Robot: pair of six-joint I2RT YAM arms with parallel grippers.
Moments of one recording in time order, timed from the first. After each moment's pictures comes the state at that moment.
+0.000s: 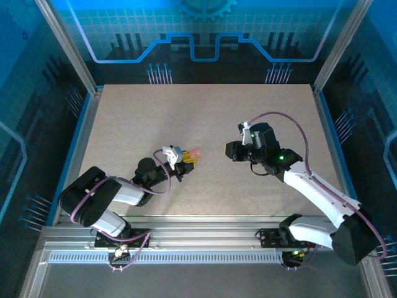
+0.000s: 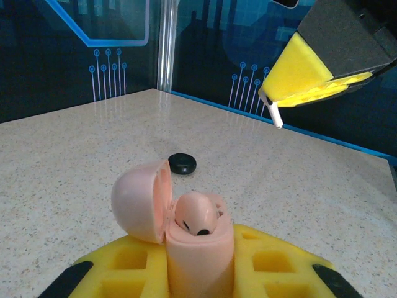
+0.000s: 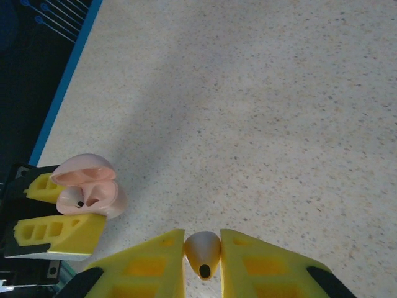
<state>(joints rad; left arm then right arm) -0.53 1.52 0.26 1.27 0.44 -0.12 0.53 1.15 0.86 -0.37 -0.25 0.54</state>
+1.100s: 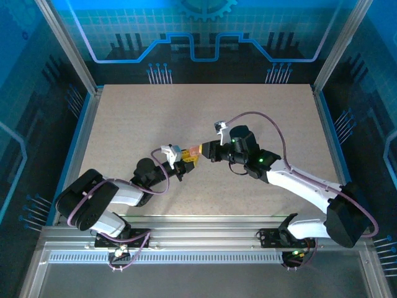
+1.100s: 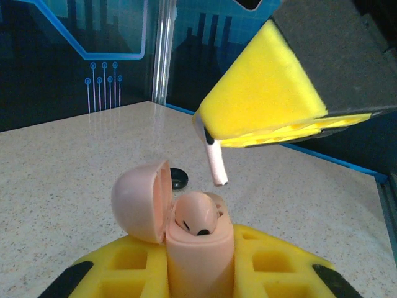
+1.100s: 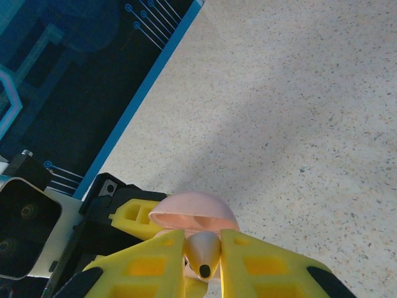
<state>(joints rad) -0.54 1.48 0.26 1.28 0.44 -0.17 0.71 1.30 0.86 -0.01 -0.25 0.59</state>
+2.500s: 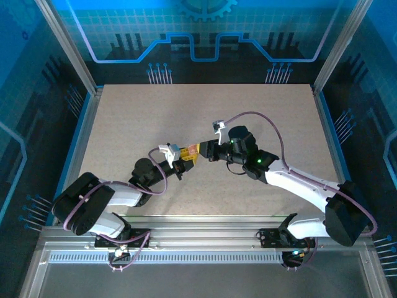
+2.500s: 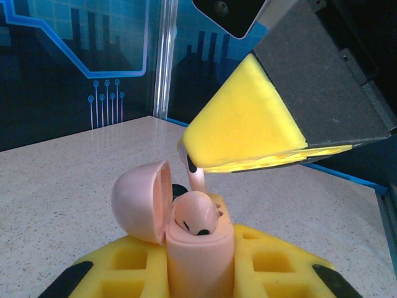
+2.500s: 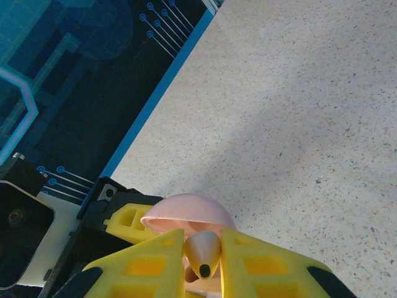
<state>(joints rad) -0.54 1.44 0.27 1.27 0.43 -0.17 0.73 1.31 0.86 0.06 -0.25 0.61</state>
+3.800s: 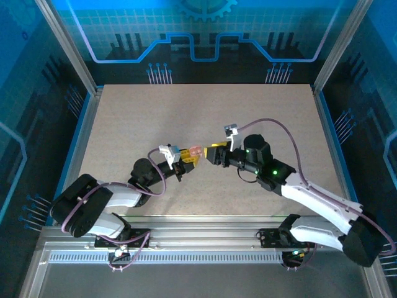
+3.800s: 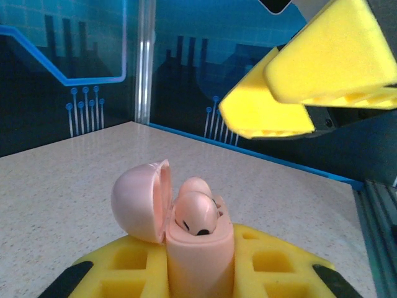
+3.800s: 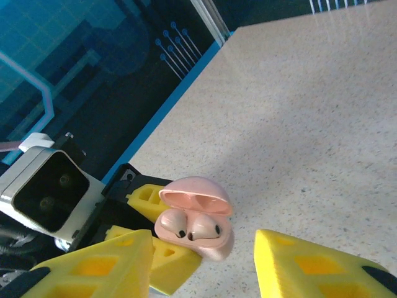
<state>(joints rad) -0.54 1.41 0.27 1.27 0.51 -0.17 0.73 1.05 0.74 0.01 -0.19 0.53</state>
